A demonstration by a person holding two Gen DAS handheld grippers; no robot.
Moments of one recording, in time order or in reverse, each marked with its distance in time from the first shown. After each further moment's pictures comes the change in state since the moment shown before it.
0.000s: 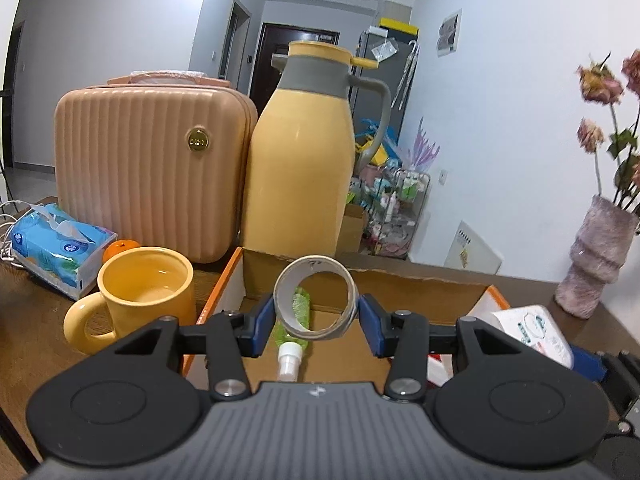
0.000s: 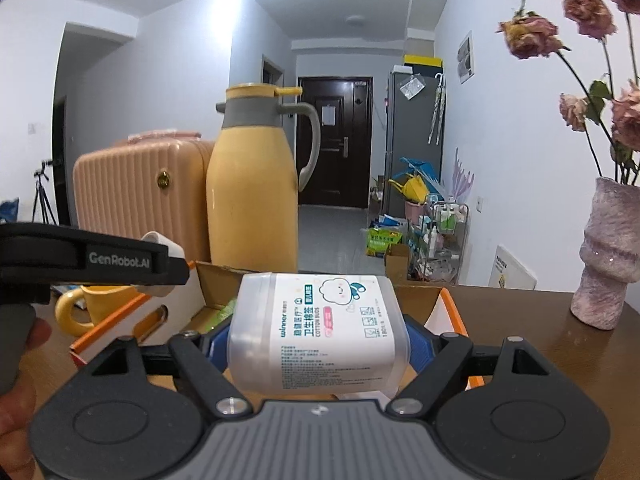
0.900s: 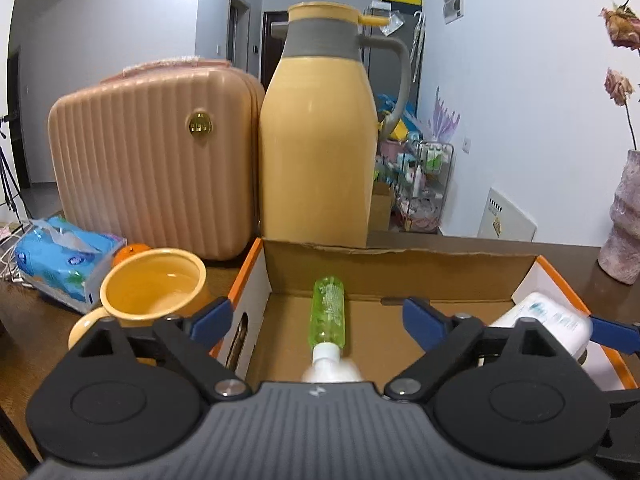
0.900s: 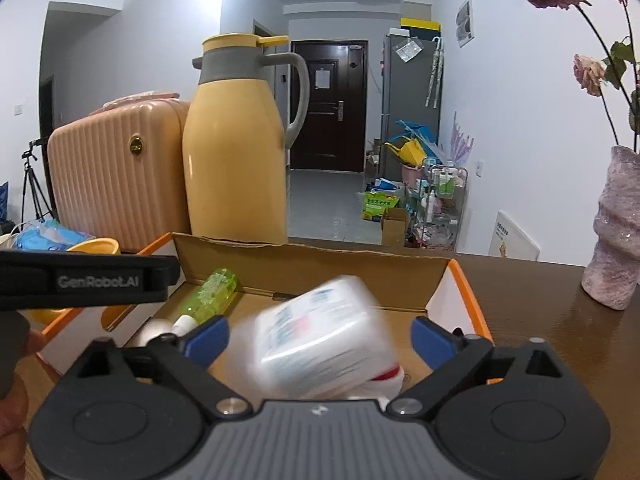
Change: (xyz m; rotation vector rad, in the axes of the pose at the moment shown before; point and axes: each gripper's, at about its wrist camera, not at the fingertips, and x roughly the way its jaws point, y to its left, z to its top) left arm 0.048 0.002 -0.004 0.101 0.071 0.102; right arm 0.047 -0.006 0.001 0.024 0.111 -0.011
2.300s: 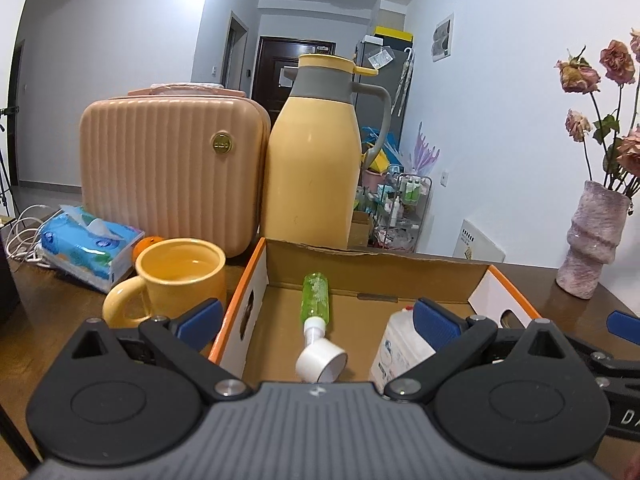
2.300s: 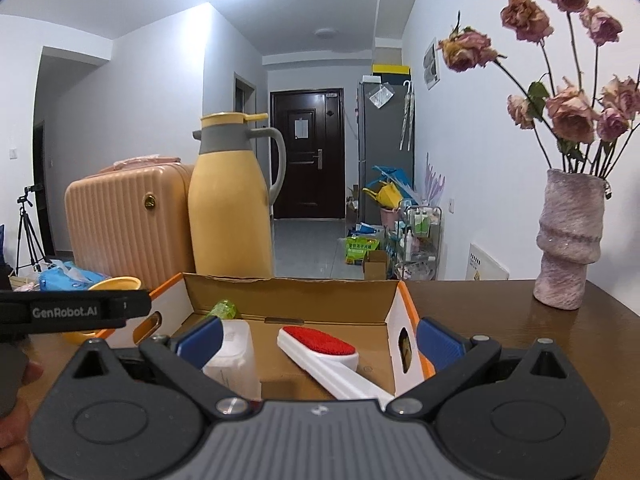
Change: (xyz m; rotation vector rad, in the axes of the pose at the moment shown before) left arm -0.077 0.015 -0.026 -0.052 -0.103 -0.077; right arm -0.110 -0.016 -0.029 0.051 -0.165 -0.037
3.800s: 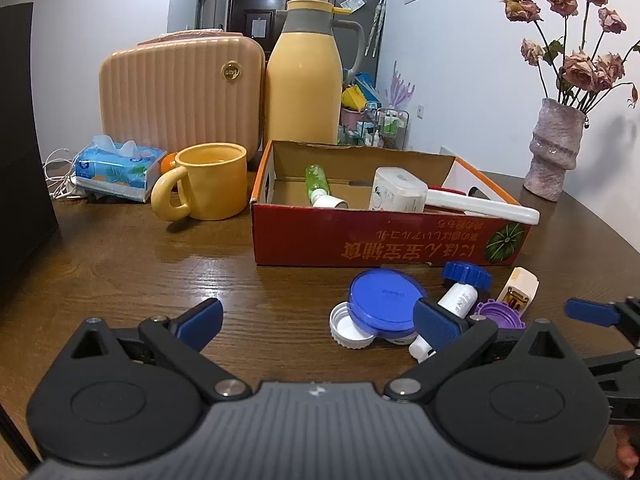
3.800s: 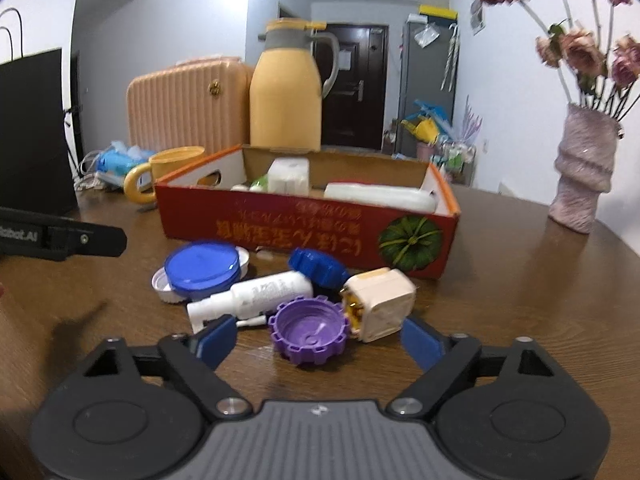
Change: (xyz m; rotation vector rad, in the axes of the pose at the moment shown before) left arm -0.103 0.028 -0.075 0.084 0.173 -0.053; right arm -0.064 0.017 -0.088 -0.096 0.247 0.099
